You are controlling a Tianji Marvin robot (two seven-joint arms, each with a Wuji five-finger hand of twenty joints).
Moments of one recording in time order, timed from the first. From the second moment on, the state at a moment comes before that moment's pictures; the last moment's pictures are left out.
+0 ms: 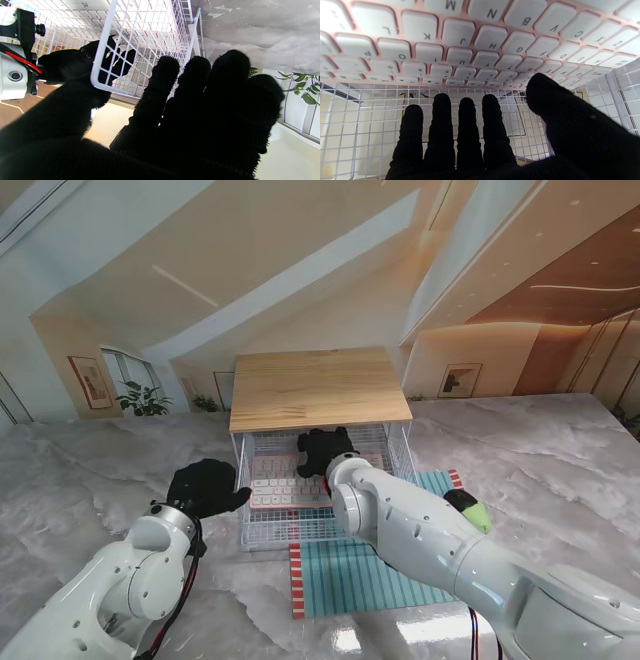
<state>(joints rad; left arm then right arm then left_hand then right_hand) 1.59 -1.08 -1.20 -1.77 0.92 0.16 -0.01 -0.80 -1.38 0.38 -0.86 -0.52 0.29 -0.17 0.63 -0.43 0.68 0.24 0.99 0.40 0.57 0.30 1.11 0.45 0.55 0.35 1.01 0.50 0.90 0.48 0.74 0.62 1.39 0.61 0.41 -0.54 0.99 -0.07 0.43 0.06 0.63 0.32 0.39 0.05 0.64 0.33 0.50 0.06 0.46 0.31 0.10 0.14 1.04 0.34</state>
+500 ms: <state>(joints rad) 1.58 -1.08 -1.19 -1.76 0.90 0.15 -0.01 -0.76 -1.42 0.35 -0.77 -0.50 0.27 -0.16 0.68 -0.50 0.72 0.19 1.02 0.37 0.70 0.24 1.18 0.43 0.58 0.35 1.08 0.49 0.93 0.48 0.81 0.64 1.44 0.54 0.37 -0.48 0.95 -0.07 0.36 0.03 0.66 0.30 0.33 0.01 0.64 0.33 0.43 0.00 0.45 0.31 0.02 0.09 1.01 0.31</state>
